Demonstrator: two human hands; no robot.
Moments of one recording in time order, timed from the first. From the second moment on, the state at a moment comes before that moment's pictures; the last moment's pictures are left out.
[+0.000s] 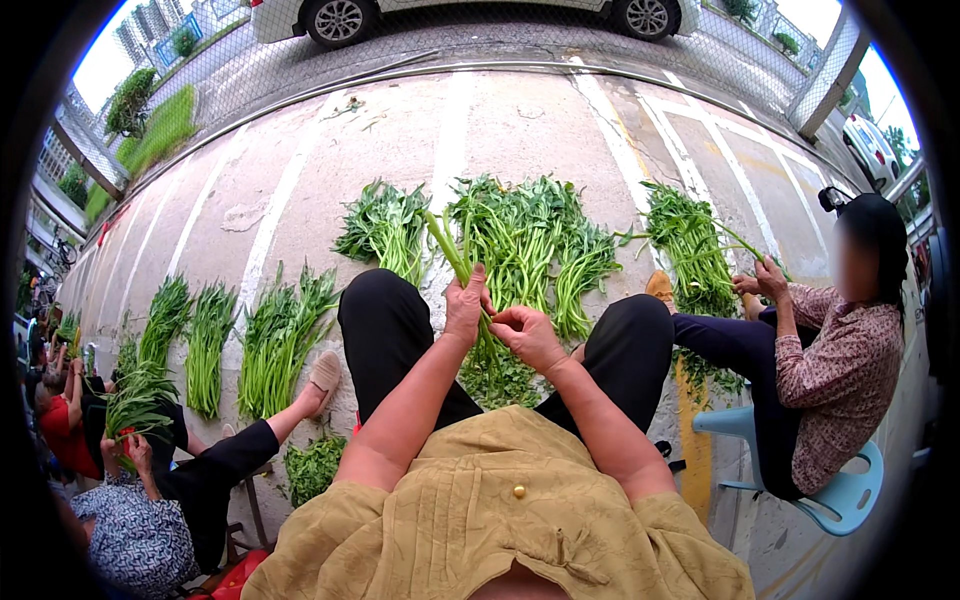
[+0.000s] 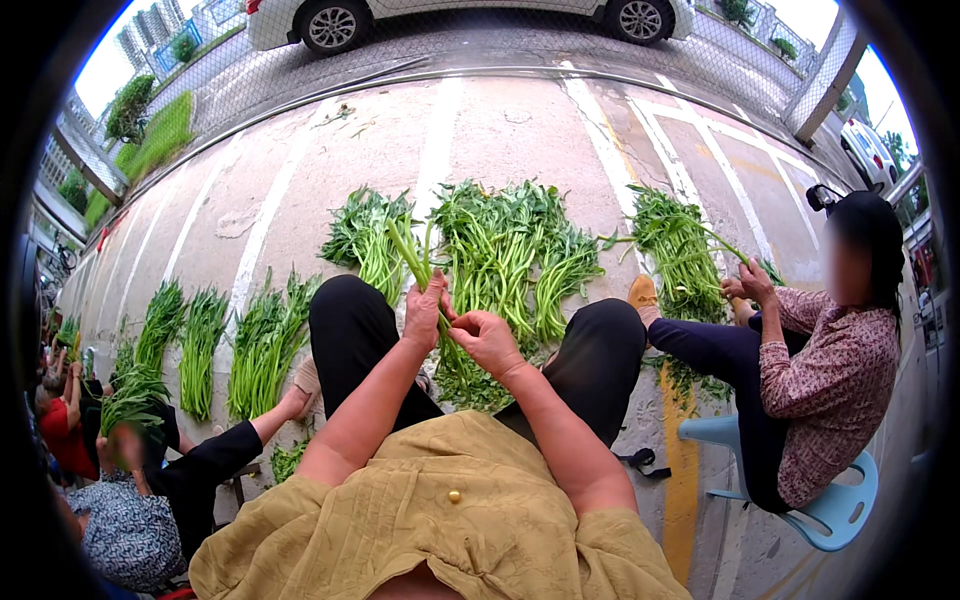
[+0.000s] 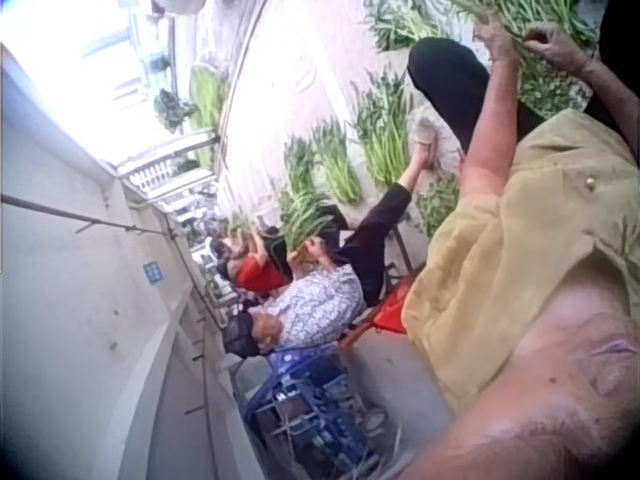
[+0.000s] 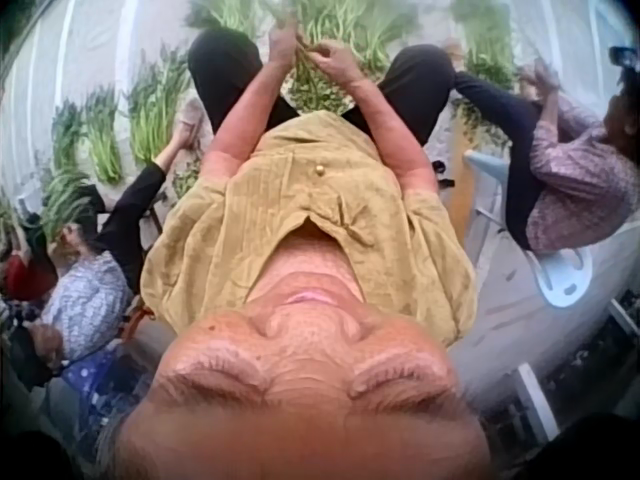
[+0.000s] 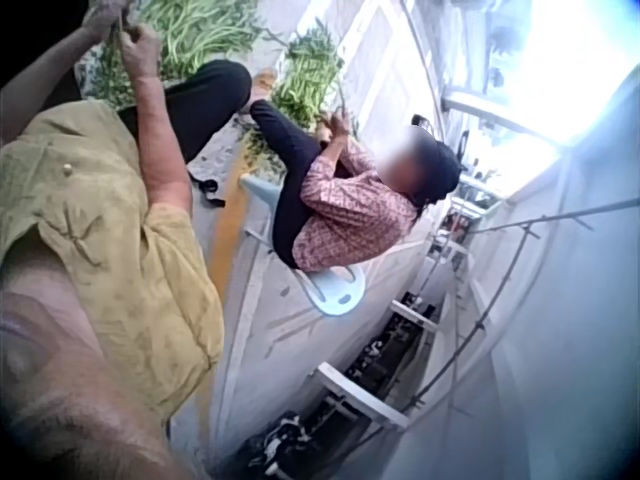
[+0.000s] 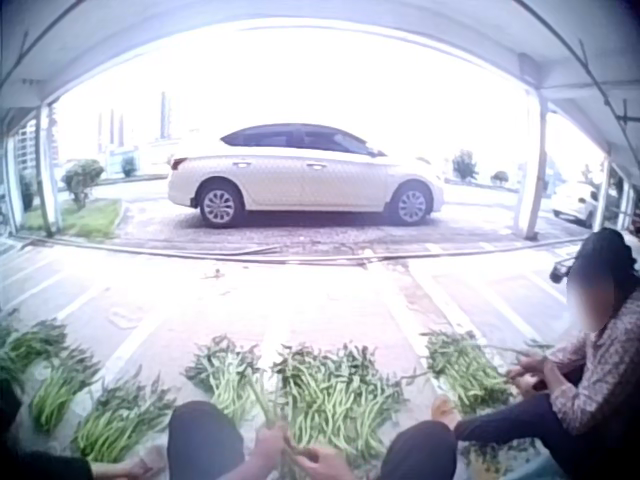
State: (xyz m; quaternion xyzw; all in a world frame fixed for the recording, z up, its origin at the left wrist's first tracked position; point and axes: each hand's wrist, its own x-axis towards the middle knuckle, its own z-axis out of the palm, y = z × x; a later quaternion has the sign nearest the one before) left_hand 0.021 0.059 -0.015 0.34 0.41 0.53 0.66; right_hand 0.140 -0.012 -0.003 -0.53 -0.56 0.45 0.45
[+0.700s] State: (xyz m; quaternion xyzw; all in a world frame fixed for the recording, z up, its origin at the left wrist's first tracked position) left_hand 0.017 0.070 -0.016 0.33 0.42 0.53 0.66; right_hand 0.139 -0.024 0.031 -0.36 -0.52 0.76 0.14
